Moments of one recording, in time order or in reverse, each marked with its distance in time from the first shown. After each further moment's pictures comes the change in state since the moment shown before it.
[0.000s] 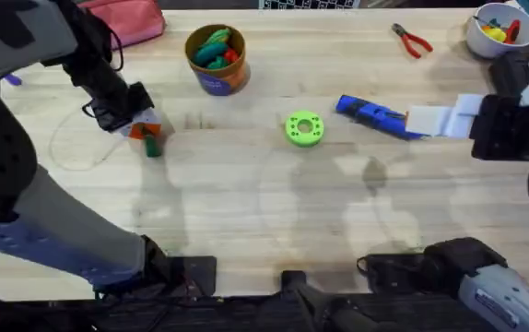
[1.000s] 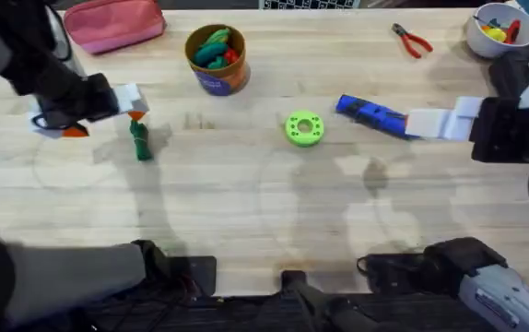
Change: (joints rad) left arm 0.097 -0.320 -0.085 0.006 -0.090 0.215; right arm 0.000 0.000 0.000 -0.016 0.000 0.000
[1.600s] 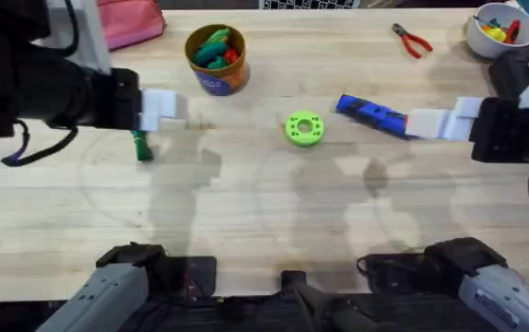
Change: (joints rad) left arm -0.319 -0.468 0.000 -0.181 0.081 0.163; right arm 0.000 0.000 0.000 0.000 0.000 -0.003
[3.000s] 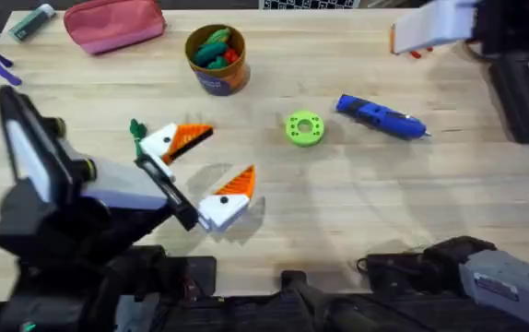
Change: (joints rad) left arm -0.015 -0.987 -0.858 0.625 0.789 0.029; right arm 0.094 0.411 0.504 -0.082 -0.030 -0.102
